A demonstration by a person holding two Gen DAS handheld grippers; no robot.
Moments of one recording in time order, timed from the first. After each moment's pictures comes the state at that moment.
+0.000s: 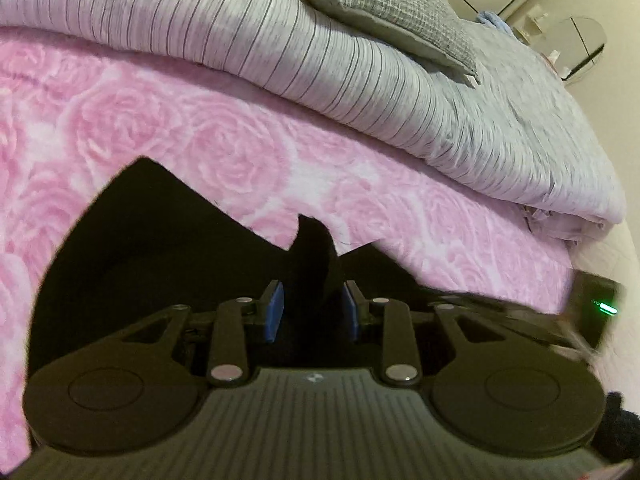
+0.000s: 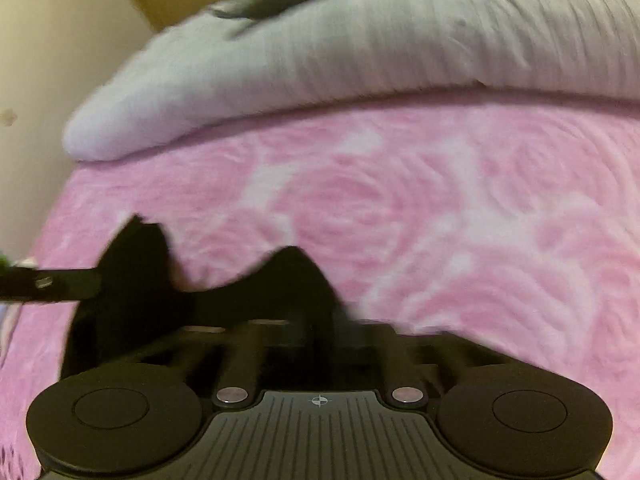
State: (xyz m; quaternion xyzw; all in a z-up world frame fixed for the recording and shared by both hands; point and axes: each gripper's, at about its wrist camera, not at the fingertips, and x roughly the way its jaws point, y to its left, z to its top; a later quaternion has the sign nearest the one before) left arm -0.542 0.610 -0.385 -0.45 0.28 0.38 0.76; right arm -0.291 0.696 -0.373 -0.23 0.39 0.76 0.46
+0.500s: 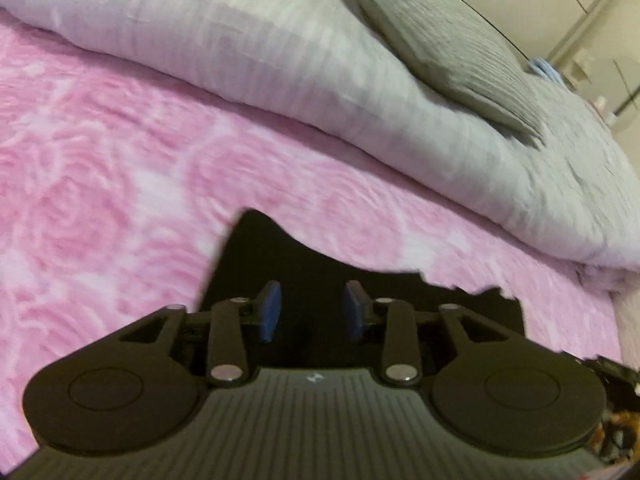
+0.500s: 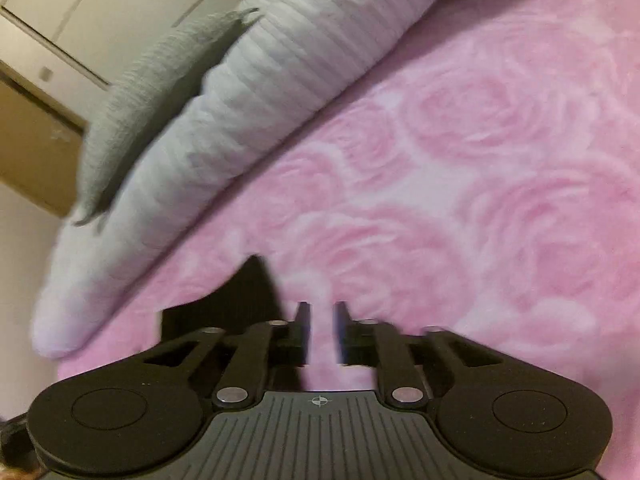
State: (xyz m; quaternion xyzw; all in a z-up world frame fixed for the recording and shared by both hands) left arm -0.616 0.642 -0.399 -0.43 0.25 0.48 0.72; right arm -0.139 0.649 -0.381 -0.05 0.54 0.60 0.58
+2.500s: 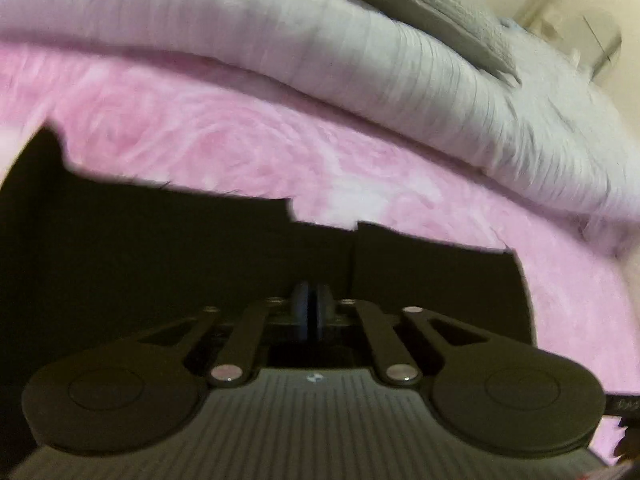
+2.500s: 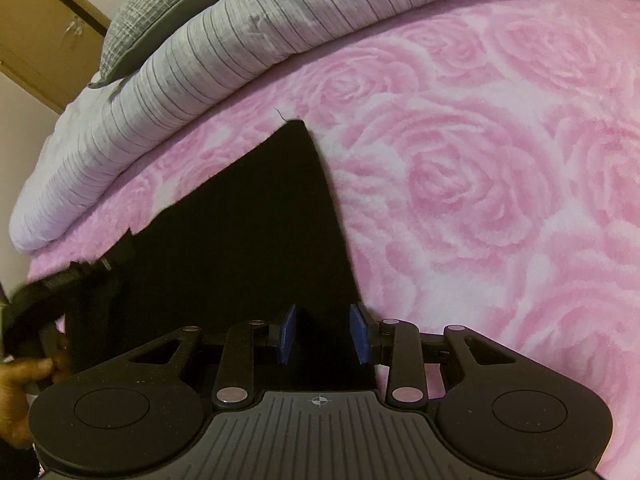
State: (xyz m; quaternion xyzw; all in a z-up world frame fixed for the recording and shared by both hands) left arm -0.512 0.638 -0.462 -0.42 0.24 0.43 0.76; right arm -0.220 0.649 -0.387 -0.20 0.53 0.62 0.55
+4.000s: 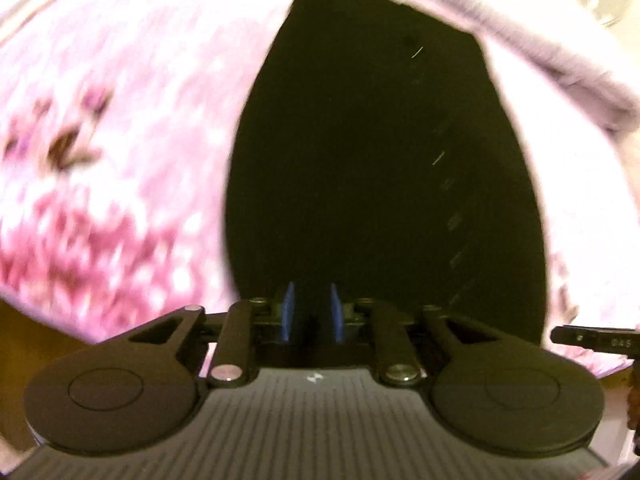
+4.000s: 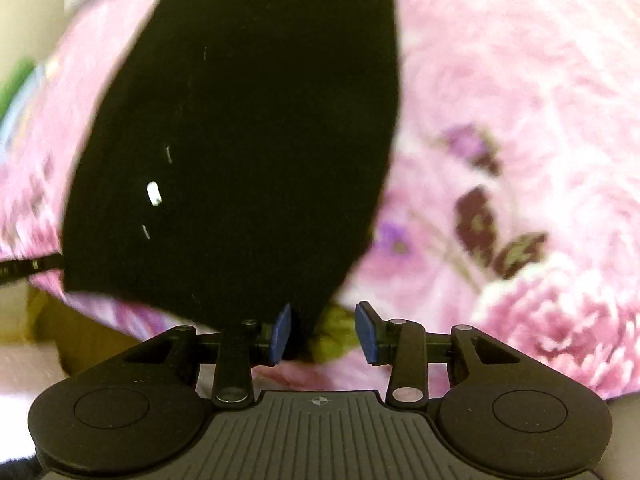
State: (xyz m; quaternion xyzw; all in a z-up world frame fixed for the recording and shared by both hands) left arm -0.732 0.133 -0.345 -0.42 0.36 0.47 0.69; right arm -0.290 0.185 -0.327 -0.35 0.51 0.63 0.48
